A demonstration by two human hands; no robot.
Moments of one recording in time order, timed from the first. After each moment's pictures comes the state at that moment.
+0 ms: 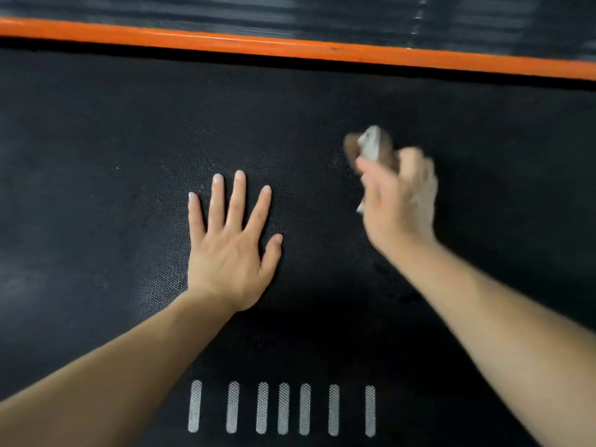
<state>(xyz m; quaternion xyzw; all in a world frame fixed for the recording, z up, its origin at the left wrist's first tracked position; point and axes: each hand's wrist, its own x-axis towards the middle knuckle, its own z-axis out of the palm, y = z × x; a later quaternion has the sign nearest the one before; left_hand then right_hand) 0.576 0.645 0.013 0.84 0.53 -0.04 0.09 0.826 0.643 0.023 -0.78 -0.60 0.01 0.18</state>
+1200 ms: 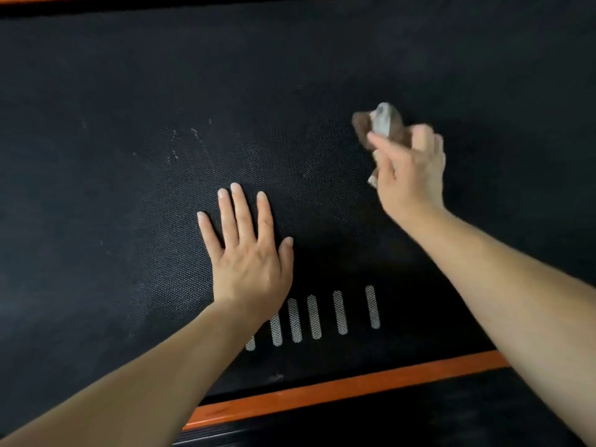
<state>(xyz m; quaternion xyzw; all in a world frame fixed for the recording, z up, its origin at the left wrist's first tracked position) 0.571 0.537 0.018 0.84 0.52 -0.05 0.14 0.830 0.545 0.025 -0.82 -0.54 0.01 0.16</state>
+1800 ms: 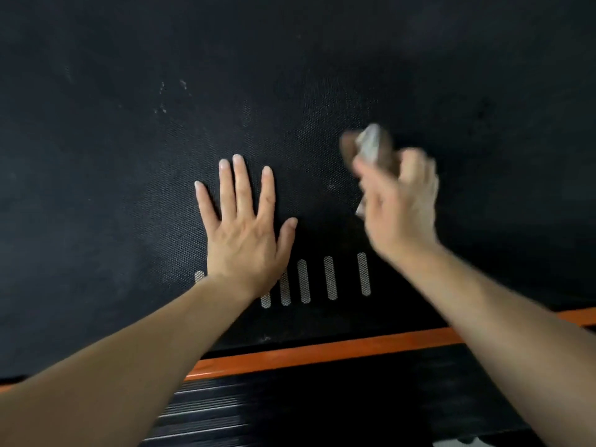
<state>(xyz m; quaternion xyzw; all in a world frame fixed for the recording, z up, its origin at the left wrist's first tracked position) 0.566 0.517 0.013 0.86 0.50 -0.04 0.11 0.786 0.468 0.026 -0.81 -0.56 0.03 0.16</state>
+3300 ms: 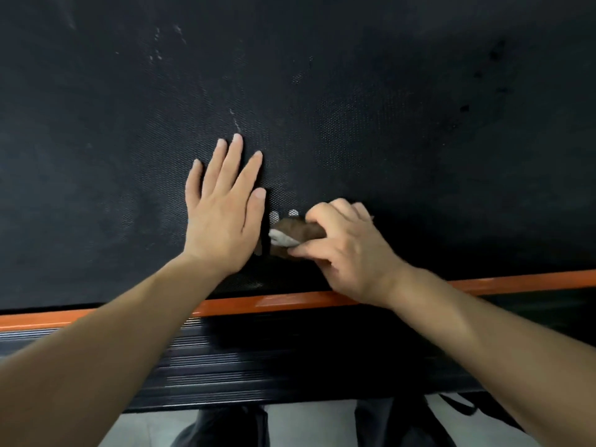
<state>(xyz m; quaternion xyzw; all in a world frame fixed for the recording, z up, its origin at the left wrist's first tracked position) 0.533 0.486 0.029 0.84 0.50 0.03 0.21 0.734 0.382 0.038 -0.57 -0.77 0.24 0.15</state>
